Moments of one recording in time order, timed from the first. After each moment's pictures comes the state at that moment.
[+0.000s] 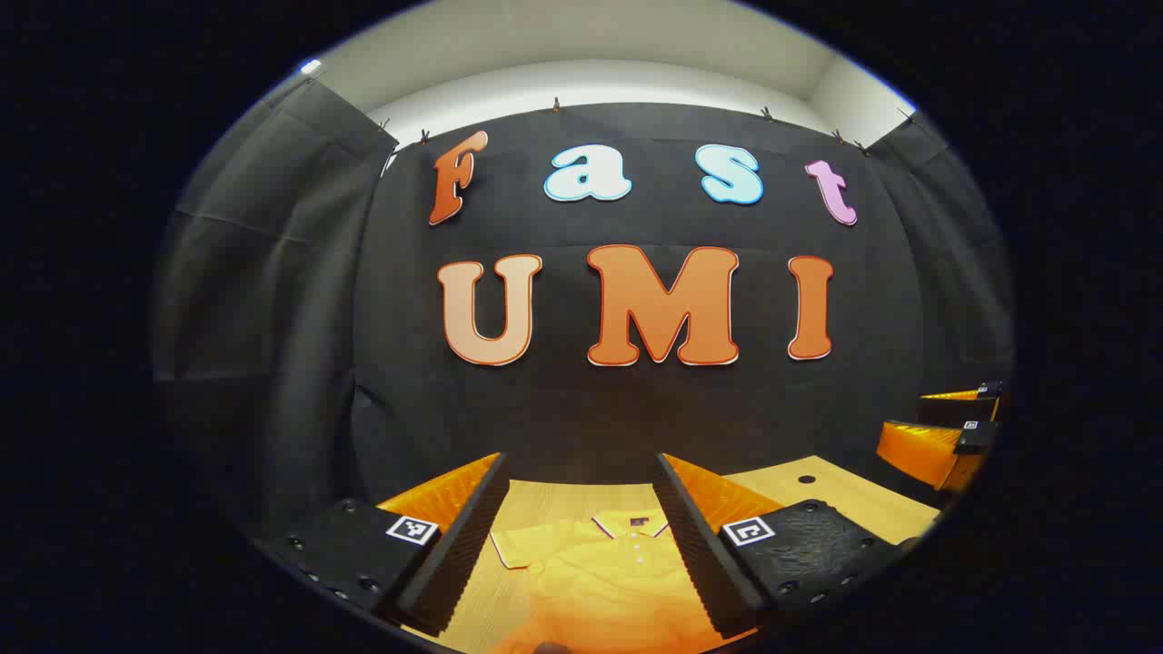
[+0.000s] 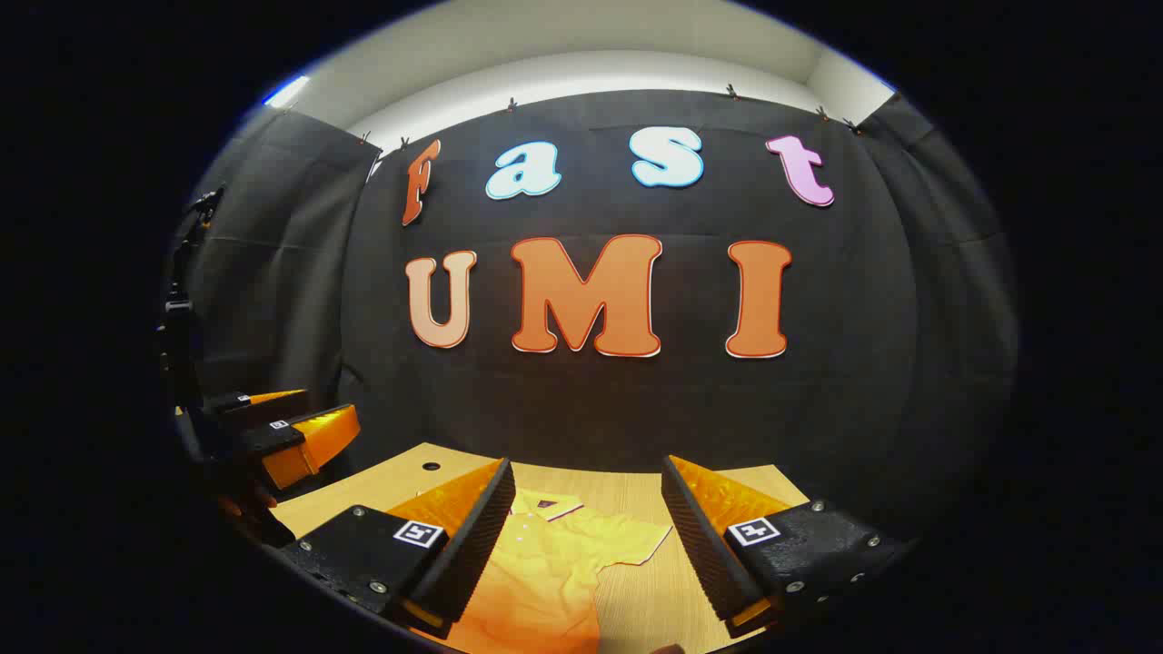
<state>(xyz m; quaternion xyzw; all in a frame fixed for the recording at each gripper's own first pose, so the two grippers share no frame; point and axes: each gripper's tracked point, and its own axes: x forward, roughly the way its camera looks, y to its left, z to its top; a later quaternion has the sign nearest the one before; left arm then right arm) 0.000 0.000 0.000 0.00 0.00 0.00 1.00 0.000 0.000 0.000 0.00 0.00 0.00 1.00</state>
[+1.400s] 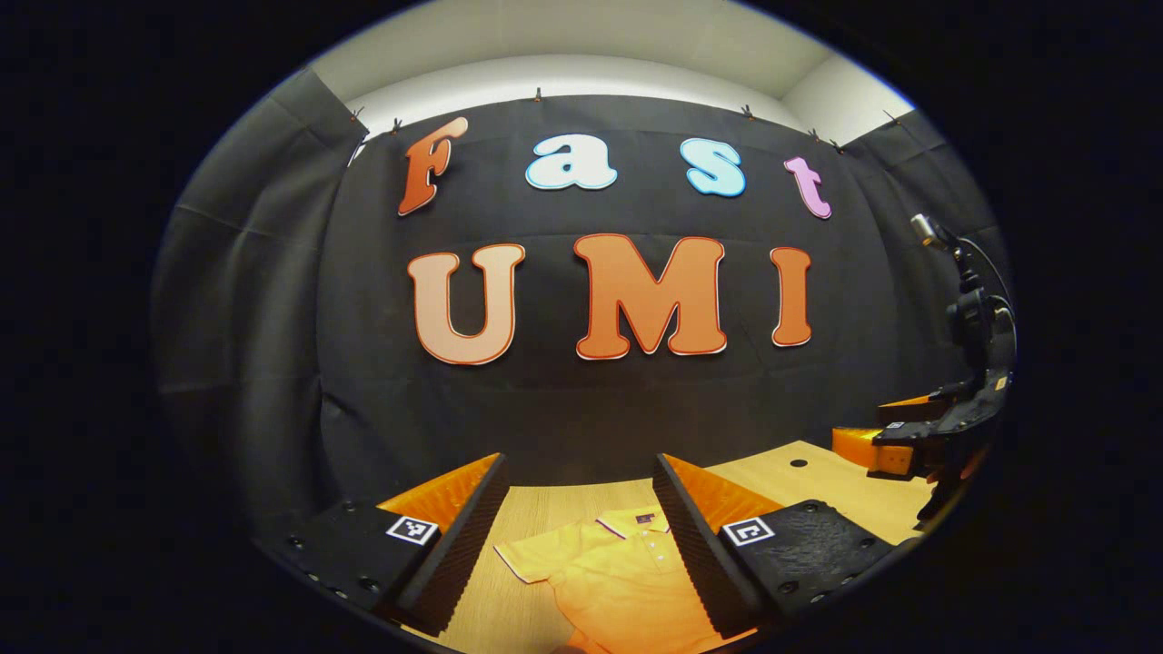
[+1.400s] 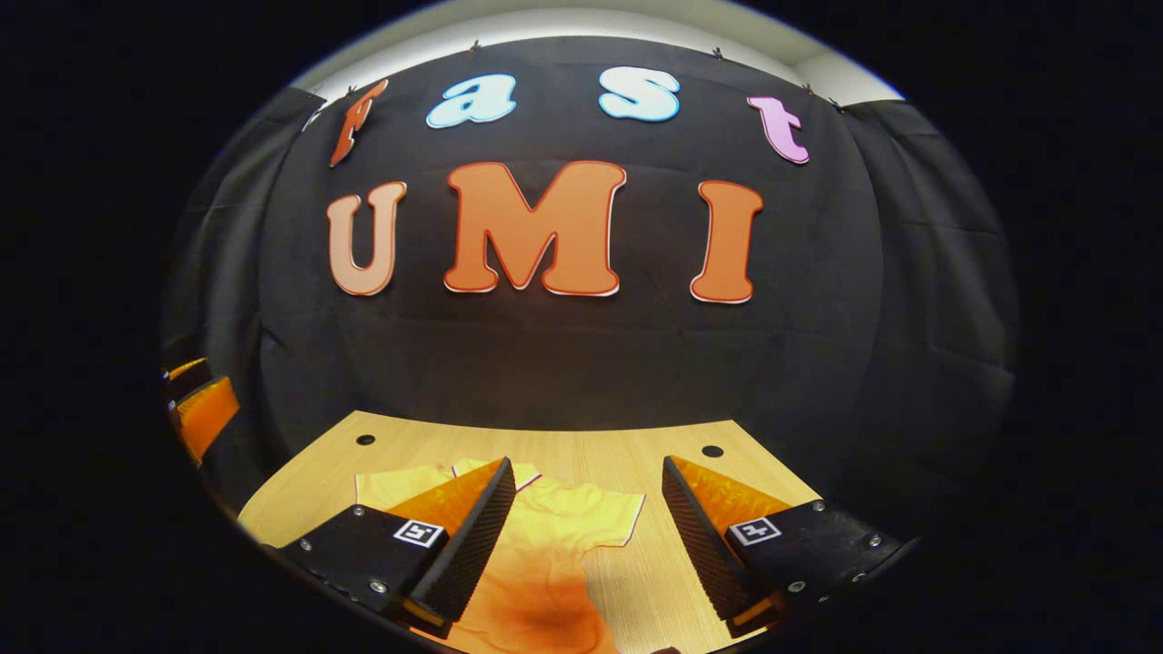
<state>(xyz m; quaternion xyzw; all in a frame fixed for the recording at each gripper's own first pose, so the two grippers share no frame) 0.041 0.058 -0.013 0.02 0.00 -0.08 1.00 0.077 -0.007 -0.056 0.01 0.12 -0.14 0.98</state>
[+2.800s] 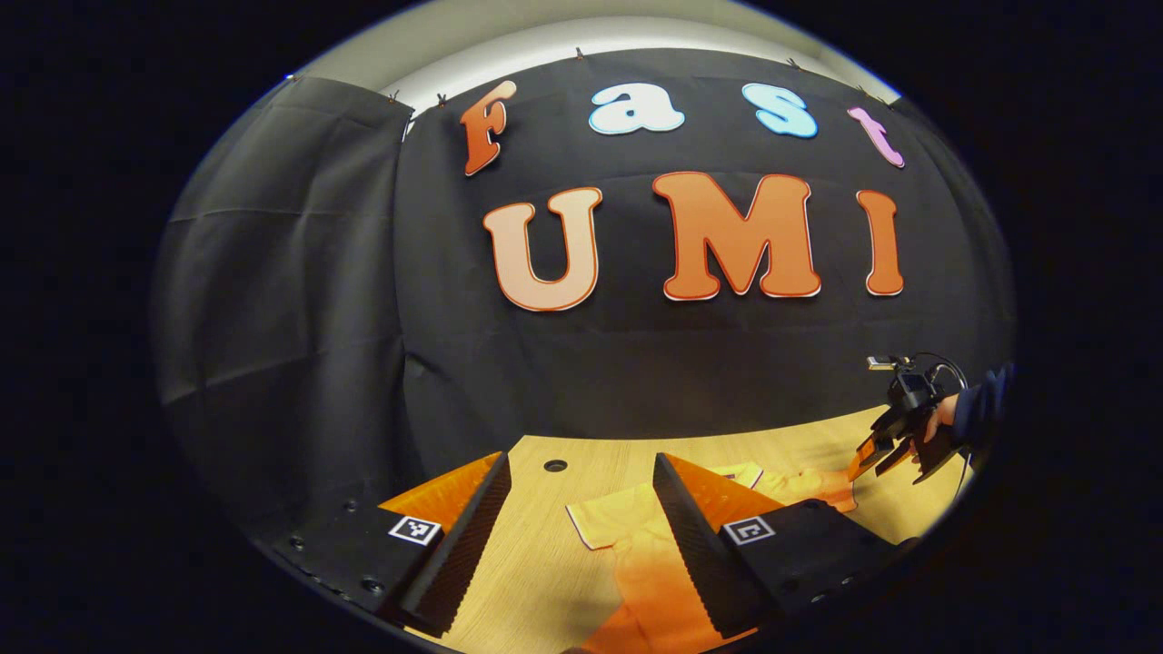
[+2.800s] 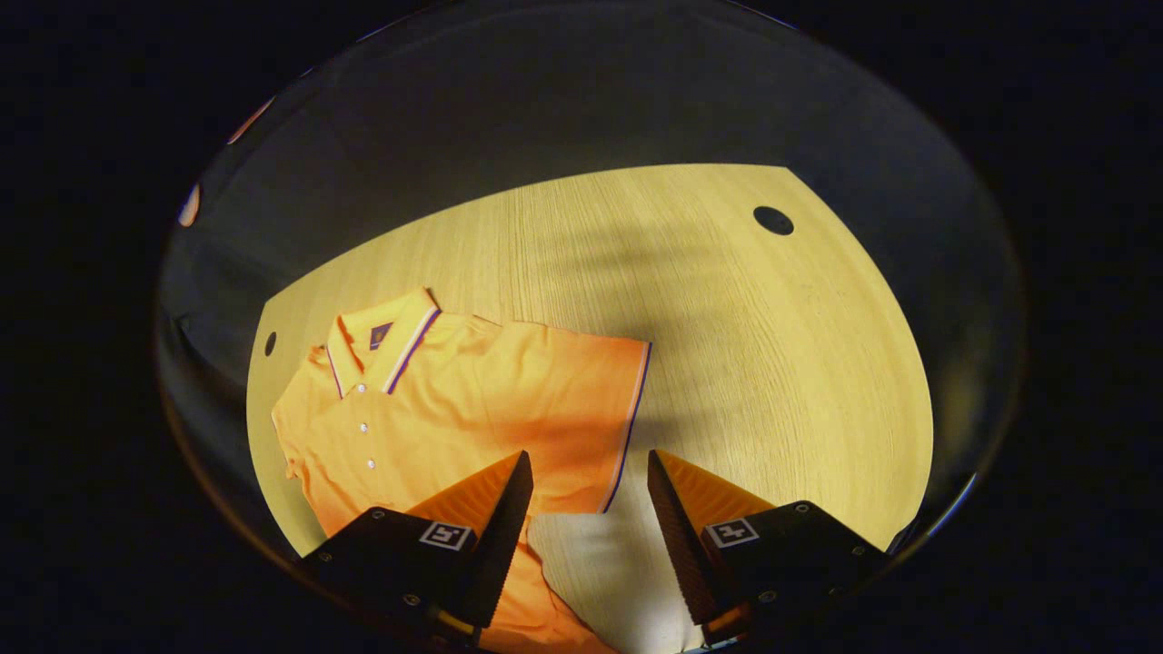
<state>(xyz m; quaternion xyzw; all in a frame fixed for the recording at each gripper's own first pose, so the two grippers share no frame) 0.048 0.098 -0.064 0.04 0.11 0.08 0.99 0.223 -0.095 -0.319 0.13 0.56 -0.10 0.81</state>
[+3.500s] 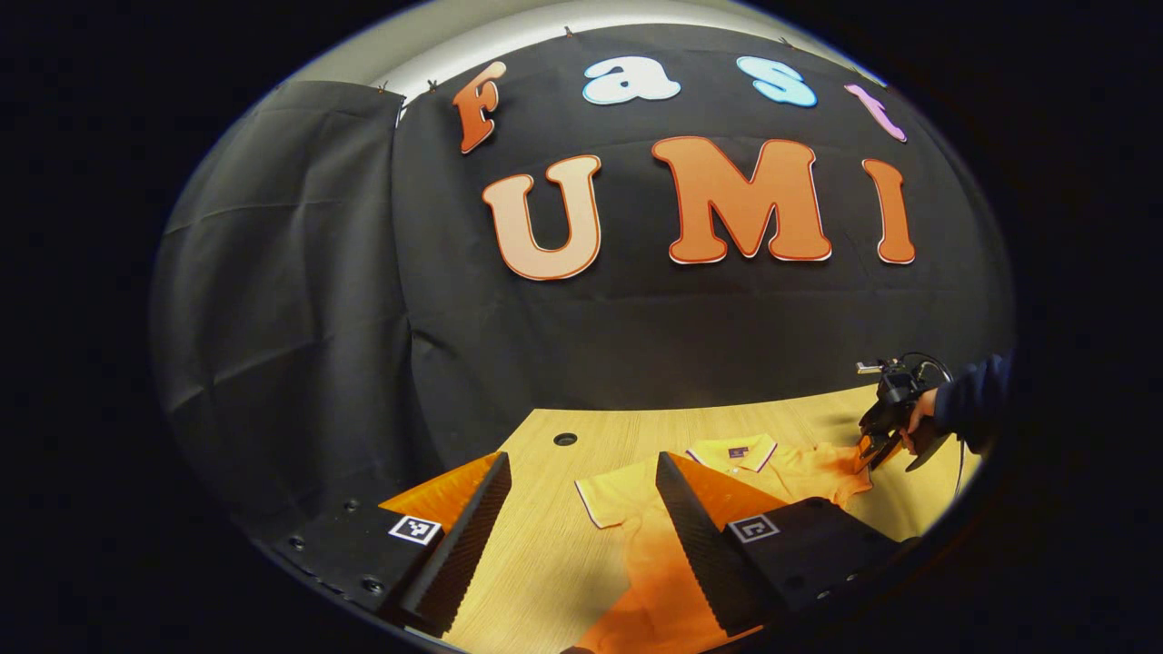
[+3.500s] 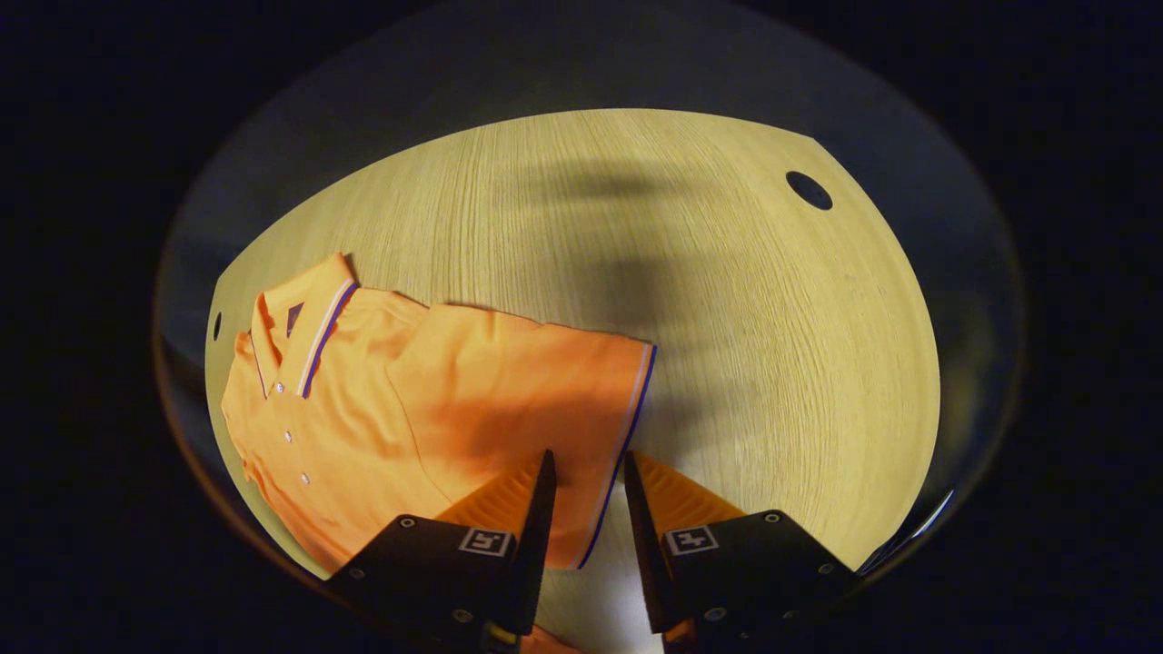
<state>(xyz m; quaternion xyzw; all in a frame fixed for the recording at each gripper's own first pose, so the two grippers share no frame) 0.051 0.095 -0.088 0.05 0.15 0.10 0.98 0.248 -0.104 -0.375 0.09 0.60 -0.10 0.78</state>
